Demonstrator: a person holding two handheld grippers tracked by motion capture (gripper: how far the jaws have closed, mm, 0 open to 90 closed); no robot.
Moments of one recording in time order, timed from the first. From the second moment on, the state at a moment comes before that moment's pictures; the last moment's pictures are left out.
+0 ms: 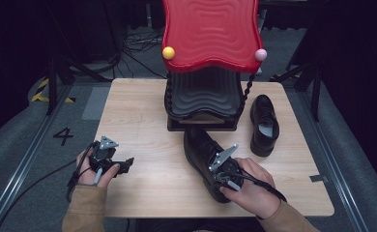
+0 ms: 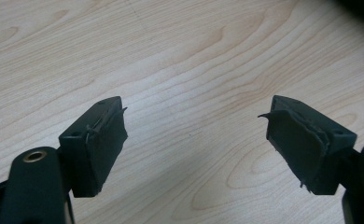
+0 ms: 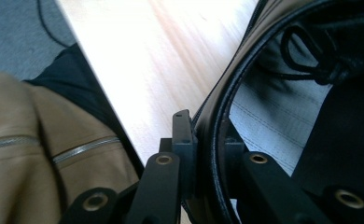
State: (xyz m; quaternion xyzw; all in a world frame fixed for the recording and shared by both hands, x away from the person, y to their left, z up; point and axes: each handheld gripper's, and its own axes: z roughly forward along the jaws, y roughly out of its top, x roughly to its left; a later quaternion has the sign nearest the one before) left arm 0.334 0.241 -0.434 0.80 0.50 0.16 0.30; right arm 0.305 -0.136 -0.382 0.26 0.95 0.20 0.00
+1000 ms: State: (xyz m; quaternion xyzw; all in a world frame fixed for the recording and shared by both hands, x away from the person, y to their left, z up) left arm 0.344 0.235 -0.439 0.80 0.49 0.15 0.30; right arm 0.307 -0.144 -0.409 0.28 0.95 0.14 -0.04
